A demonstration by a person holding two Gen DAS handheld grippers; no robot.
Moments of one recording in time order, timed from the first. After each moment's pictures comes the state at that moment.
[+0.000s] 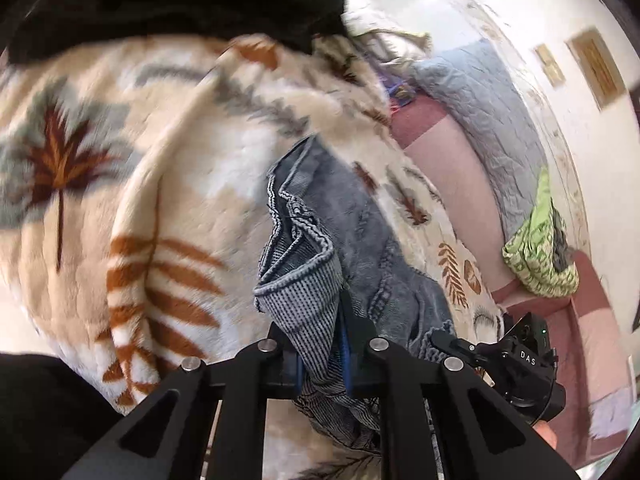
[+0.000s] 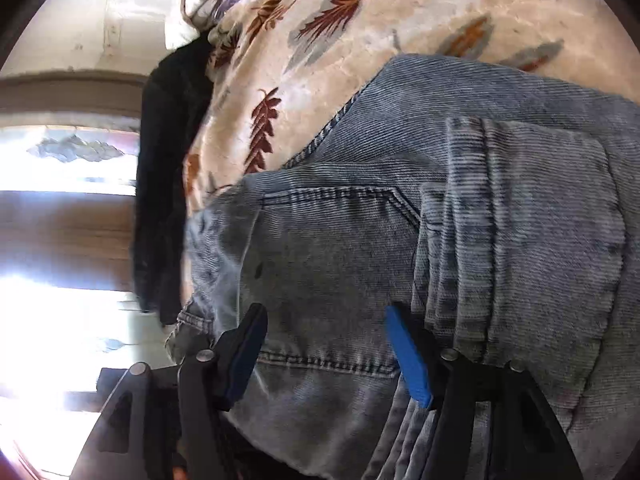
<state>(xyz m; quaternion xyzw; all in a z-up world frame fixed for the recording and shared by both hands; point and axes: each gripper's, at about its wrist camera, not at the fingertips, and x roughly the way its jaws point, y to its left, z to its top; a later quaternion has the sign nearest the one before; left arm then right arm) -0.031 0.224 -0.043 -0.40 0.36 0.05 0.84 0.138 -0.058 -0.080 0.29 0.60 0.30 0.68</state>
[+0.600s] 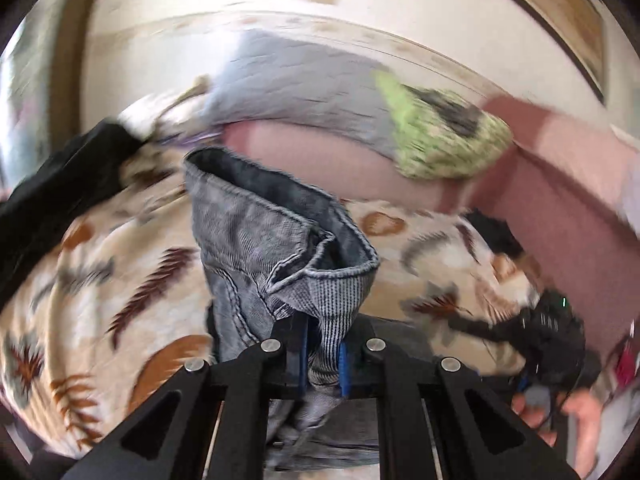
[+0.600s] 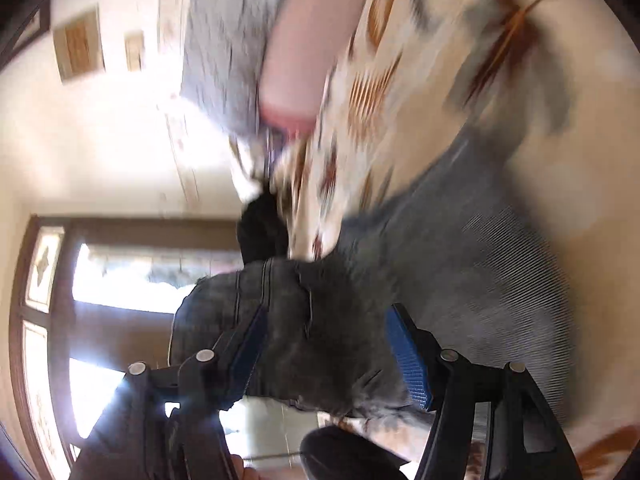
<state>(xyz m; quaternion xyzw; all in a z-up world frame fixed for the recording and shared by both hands) -0.016 -0.001 0.076 -0.07 0.29 -0.08 0.95 0.057 -0.285 -0.067 0.53 0.39 0.27 0.70</state>
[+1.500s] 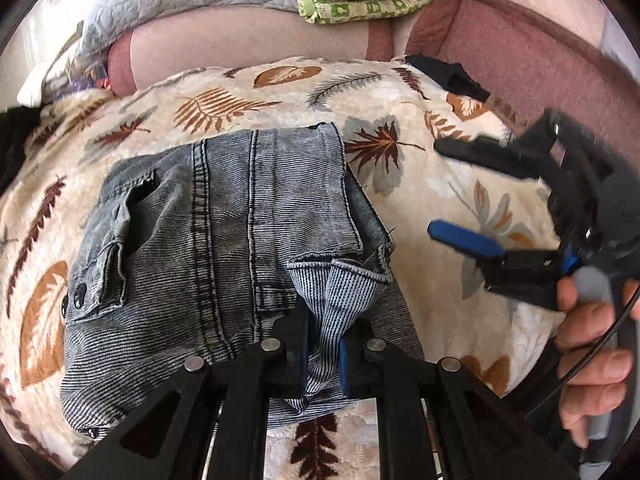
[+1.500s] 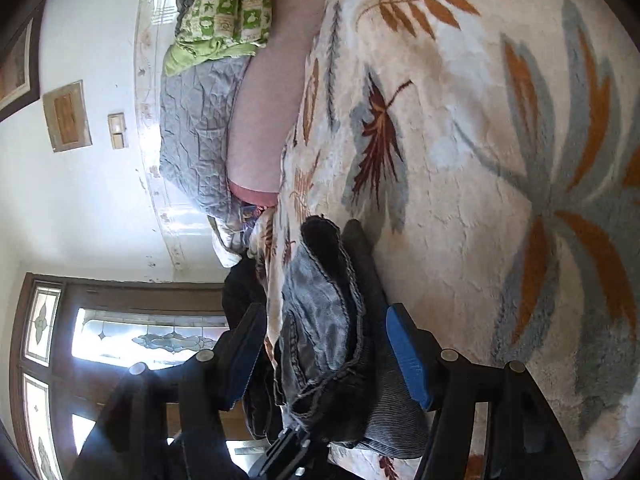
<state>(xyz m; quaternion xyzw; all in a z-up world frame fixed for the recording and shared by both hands) 0.008 -0.127 -0.037 0.03 0.47 -0.17 0.87 0.032 -0.365 -0.106 0.57 0.37 0.20 0.71</state>
